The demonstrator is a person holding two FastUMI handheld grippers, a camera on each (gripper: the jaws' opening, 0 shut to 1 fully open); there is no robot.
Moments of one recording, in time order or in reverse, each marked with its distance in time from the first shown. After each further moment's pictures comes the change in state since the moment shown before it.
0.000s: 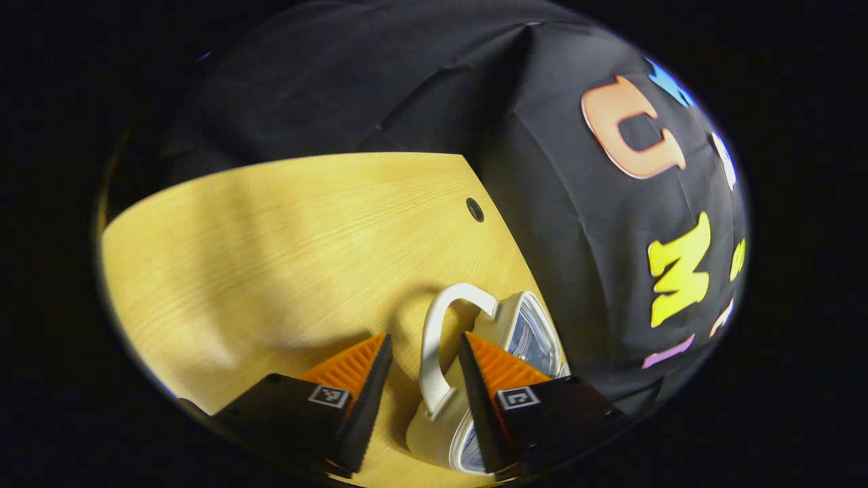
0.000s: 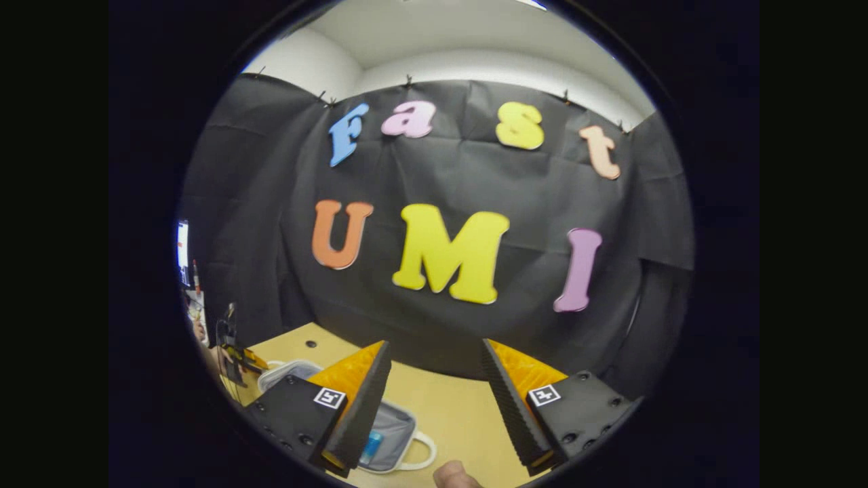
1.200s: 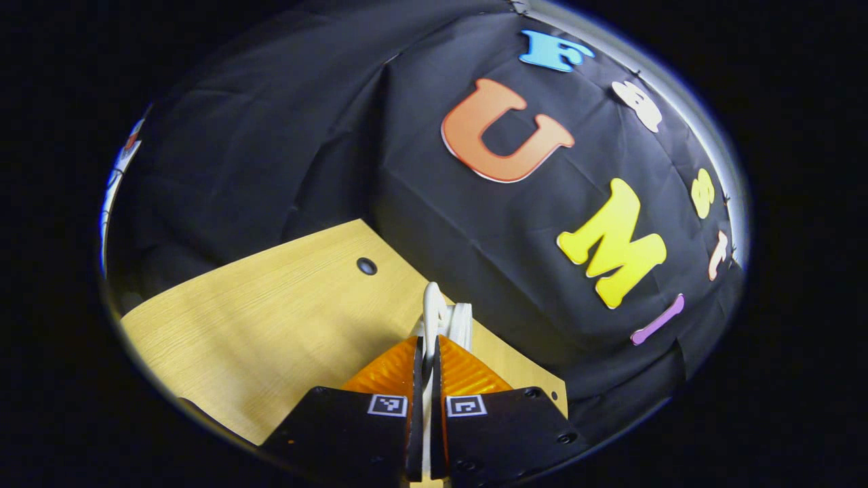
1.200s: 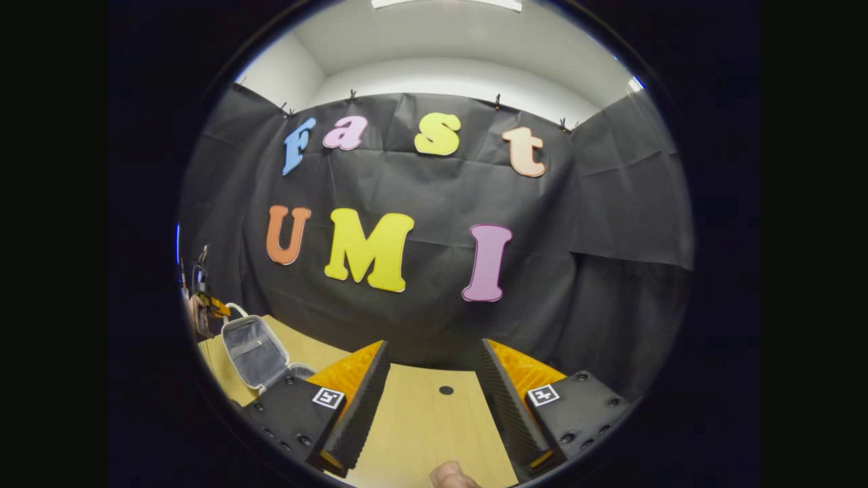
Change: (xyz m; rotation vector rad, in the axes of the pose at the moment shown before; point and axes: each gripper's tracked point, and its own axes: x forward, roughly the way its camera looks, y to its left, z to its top) left arm -0.090 -0.187 -0.009 0.386 -0.239 -0.107; right arm -0.098 -0.177 -0.030 0.012 -0.011 -0.147
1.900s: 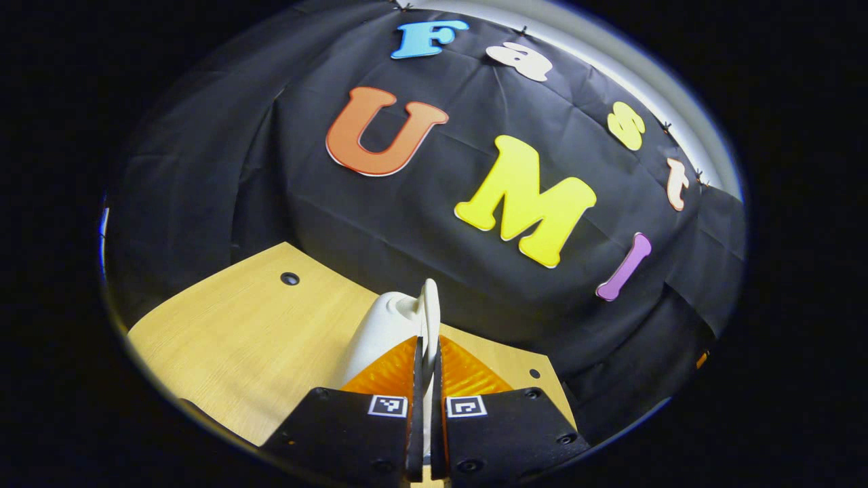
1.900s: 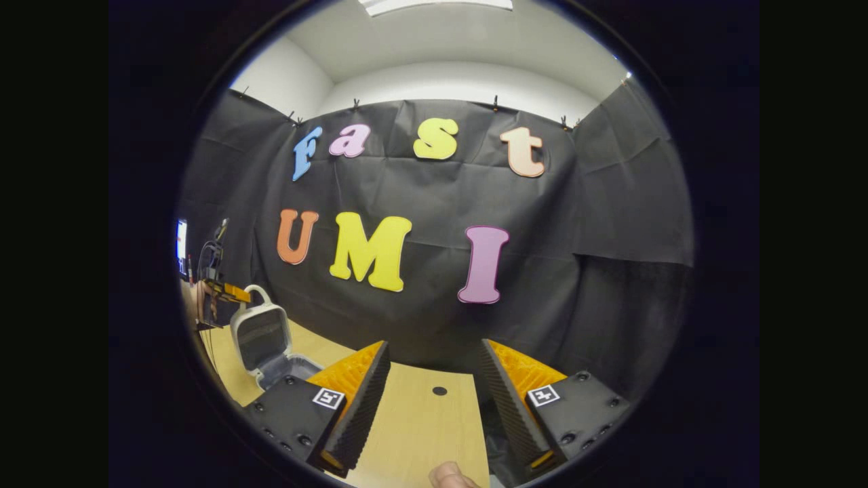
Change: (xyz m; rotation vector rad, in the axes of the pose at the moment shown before) left arm -0.030 -0.178 -0.062 0.255 -0.012 -0.140; right arm -0.006 -0.066 -0.016 0.006 -0.013 0.081
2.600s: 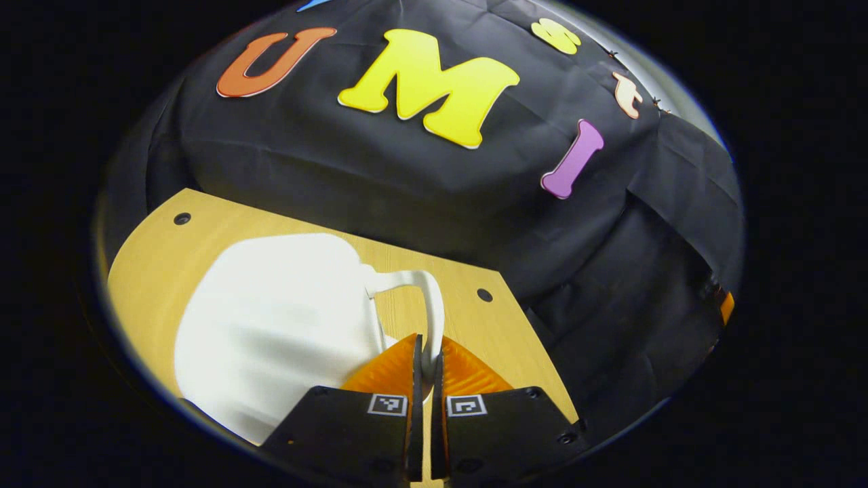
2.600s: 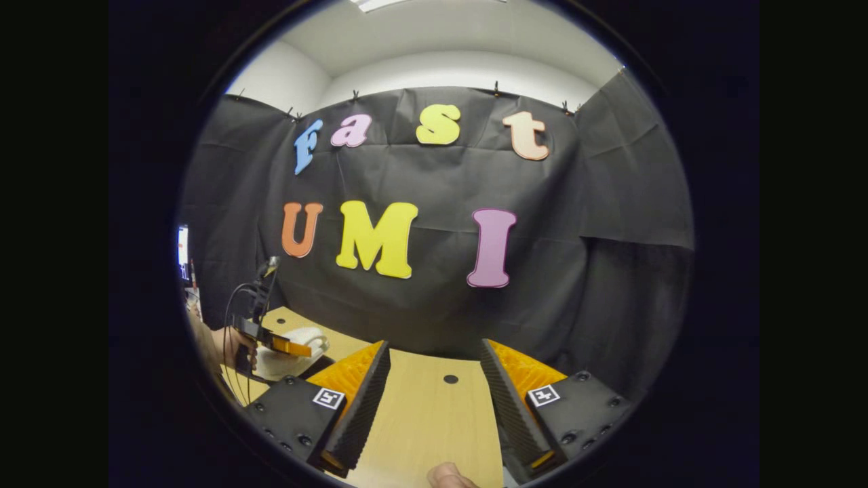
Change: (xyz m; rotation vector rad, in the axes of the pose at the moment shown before) left arm 0.067 -0.132 -0.182 0.143 0.355 -0.198; right arm 0.006 0.008 -0.030 0.027 0.071 0.019
